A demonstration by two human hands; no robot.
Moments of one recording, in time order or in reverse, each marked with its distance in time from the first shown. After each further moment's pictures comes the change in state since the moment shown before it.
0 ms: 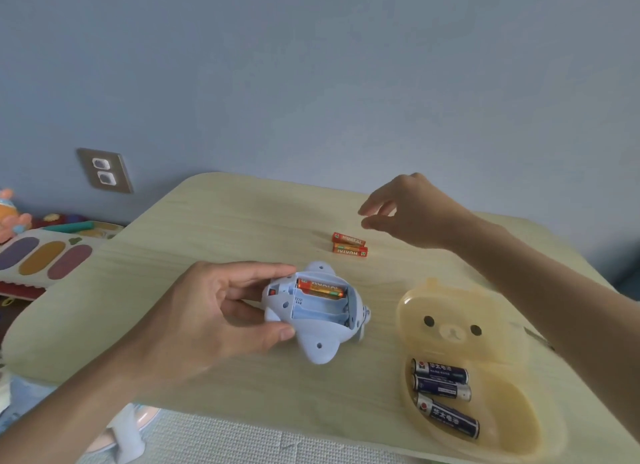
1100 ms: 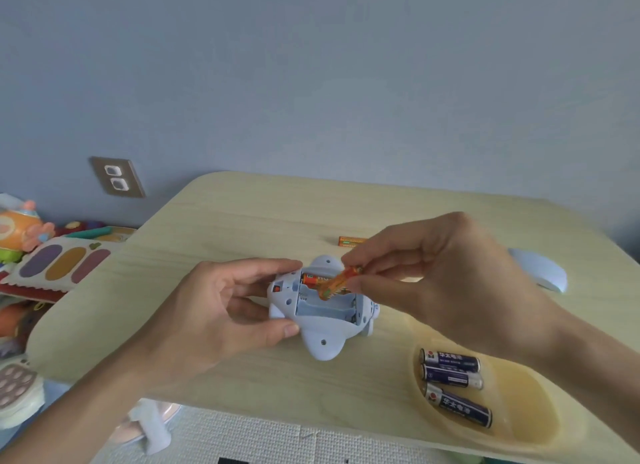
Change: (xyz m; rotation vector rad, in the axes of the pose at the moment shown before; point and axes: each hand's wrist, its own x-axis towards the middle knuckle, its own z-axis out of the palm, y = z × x) left_hand 0.000 0.006 -0.002 0.041 -0.044 -0.012; right_hand -0.115 -0.065 -0.005 0.679 0.025 -0.026
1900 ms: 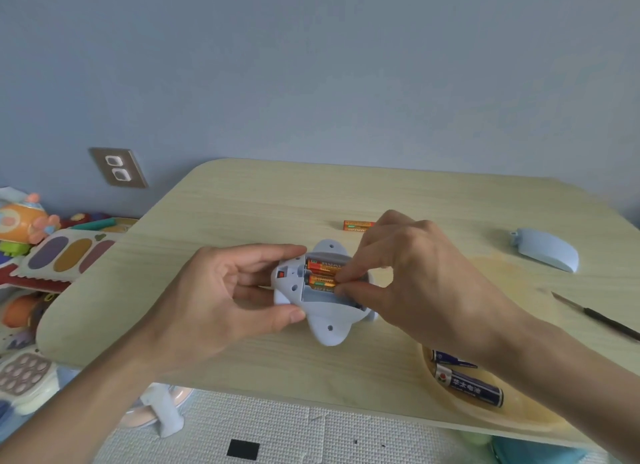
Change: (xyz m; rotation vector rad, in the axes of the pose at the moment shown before) left_hand -0.002 0.003 0.004 -0.057 0.016 0.015; right_hand 0.004 0.013 0.031 -0.450 0.018 -0.132
